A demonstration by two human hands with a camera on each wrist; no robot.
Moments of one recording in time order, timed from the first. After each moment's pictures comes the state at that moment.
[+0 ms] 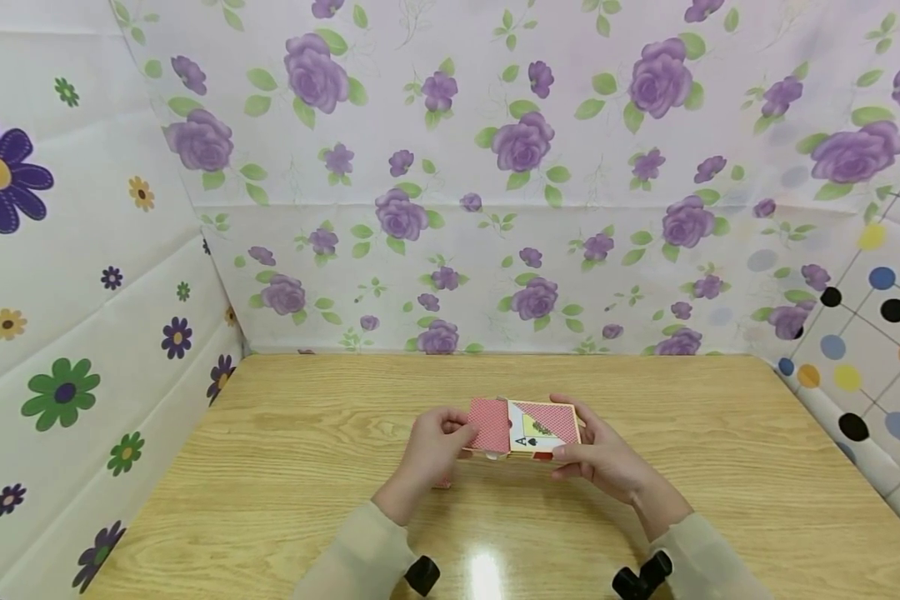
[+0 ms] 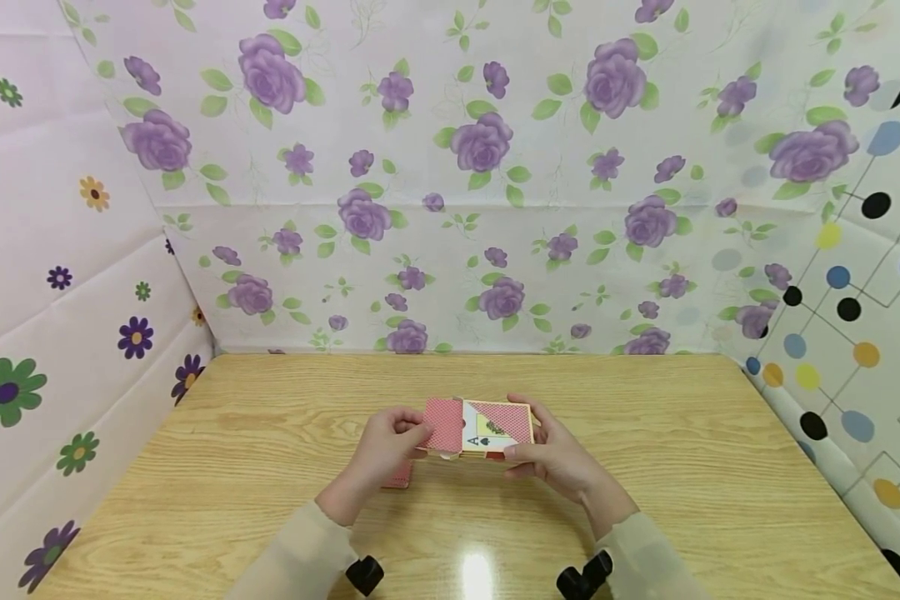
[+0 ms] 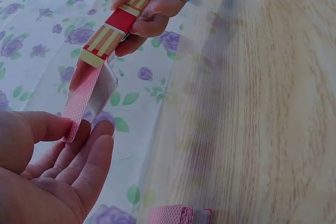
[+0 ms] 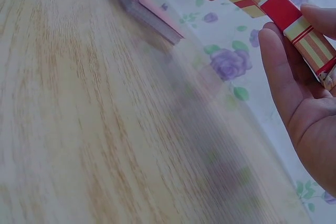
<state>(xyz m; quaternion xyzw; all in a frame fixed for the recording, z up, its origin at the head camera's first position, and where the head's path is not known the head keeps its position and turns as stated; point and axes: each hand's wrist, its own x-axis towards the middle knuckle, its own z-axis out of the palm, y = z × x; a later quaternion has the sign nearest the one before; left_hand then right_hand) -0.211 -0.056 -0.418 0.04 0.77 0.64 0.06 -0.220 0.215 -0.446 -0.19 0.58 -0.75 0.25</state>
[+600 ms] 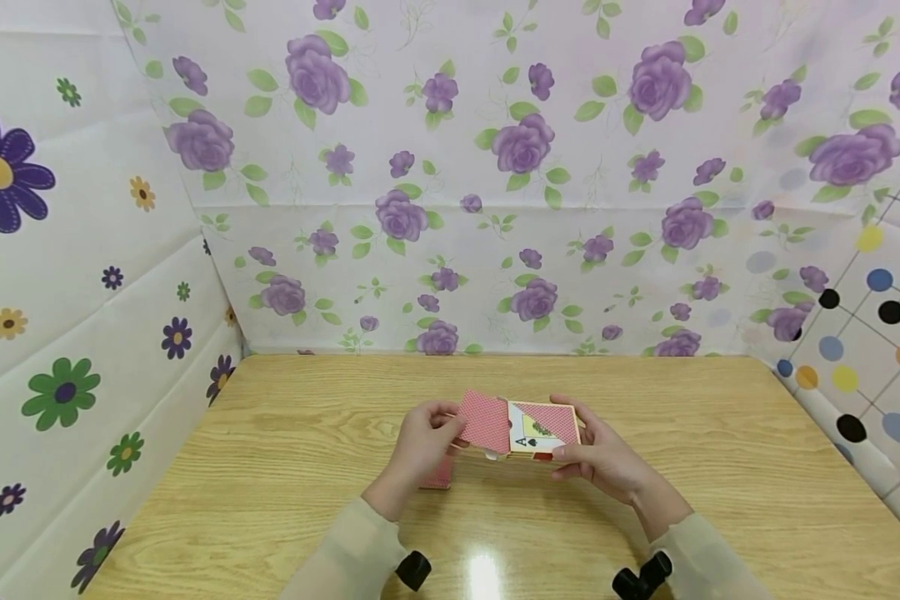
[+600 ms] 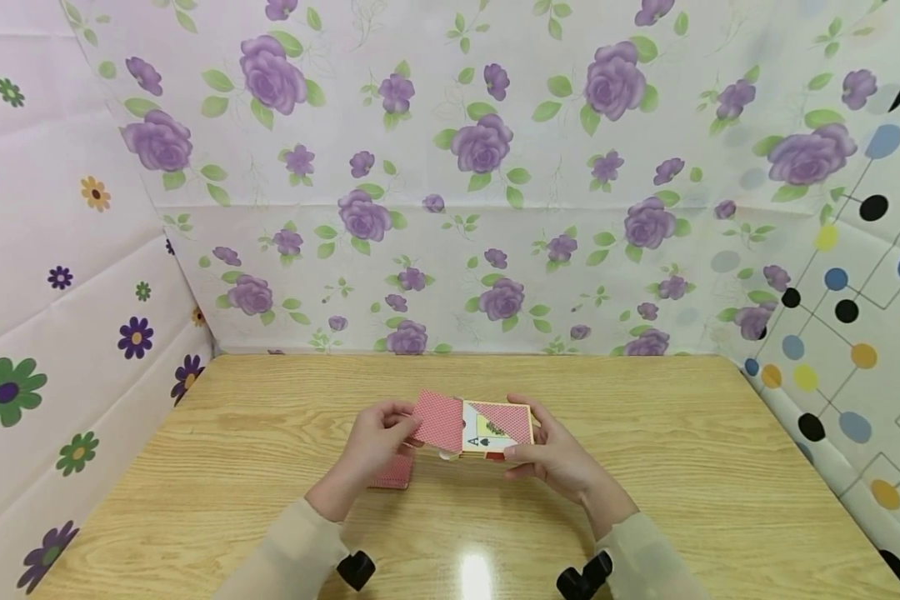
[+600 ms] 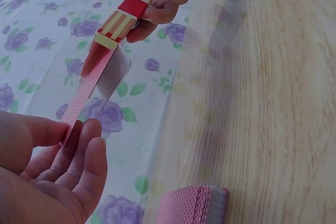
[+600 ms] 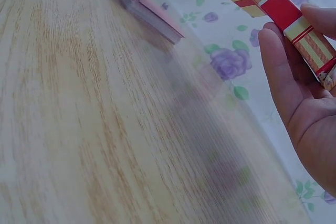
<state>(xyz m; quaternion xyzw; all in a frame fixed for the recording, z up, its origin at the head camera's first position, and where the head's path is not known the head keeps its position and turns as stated) -0.212 -0.069 -0.411 0.06 0.76 0.64 0.03 -0.220 0.216 -0.446 -0.20 0.59 -0.75 0.24</state>
